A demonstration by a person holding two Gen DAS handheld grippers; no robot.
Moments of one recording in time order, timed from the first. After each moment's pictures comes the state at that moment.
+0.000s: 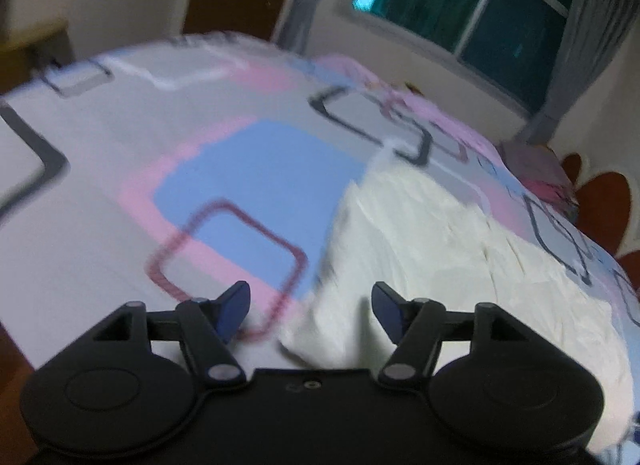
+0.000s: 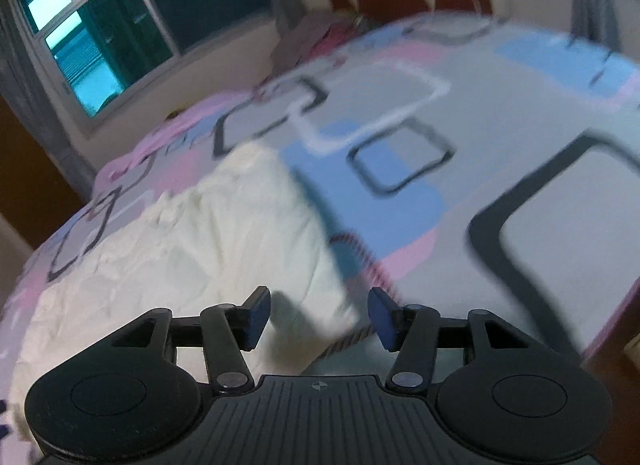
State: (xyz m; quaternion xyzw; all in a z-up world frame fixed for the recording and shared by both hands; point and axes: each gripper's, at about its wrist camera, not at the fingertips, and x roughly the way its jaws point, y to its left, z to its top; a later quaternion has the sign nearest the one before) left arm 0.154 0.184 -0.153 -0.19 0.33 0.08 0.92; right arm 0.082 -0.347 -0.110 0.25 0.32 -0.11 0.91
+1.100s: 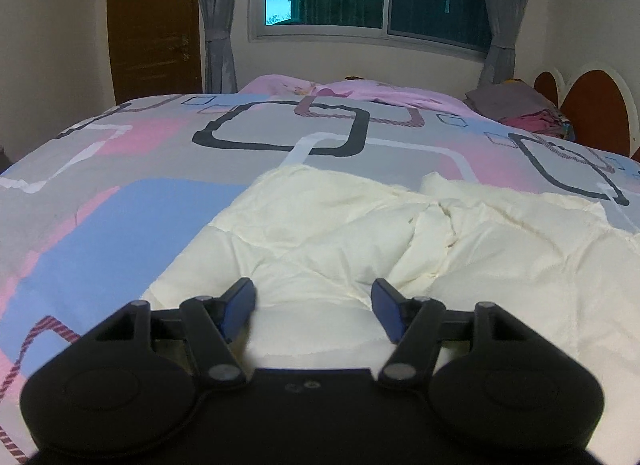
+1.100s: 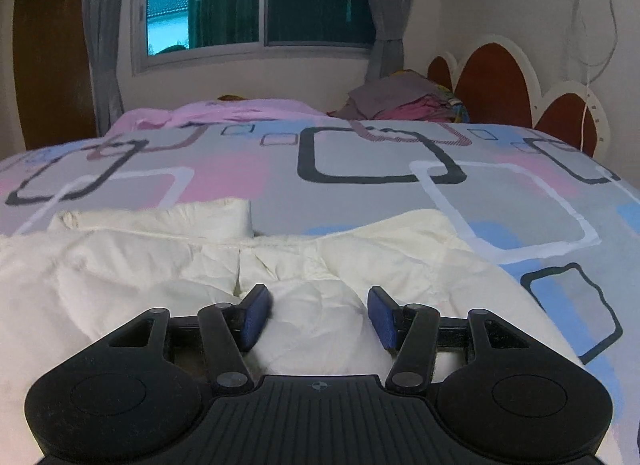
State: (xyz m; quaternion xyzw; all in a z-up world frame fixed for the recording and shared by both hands) left arm 0.282 0.069 -0.210 -0.01 0.31 0.03 0.95; right arm 0.277 -0.230 -0.182 0.03 0.30 -0.06 0.95
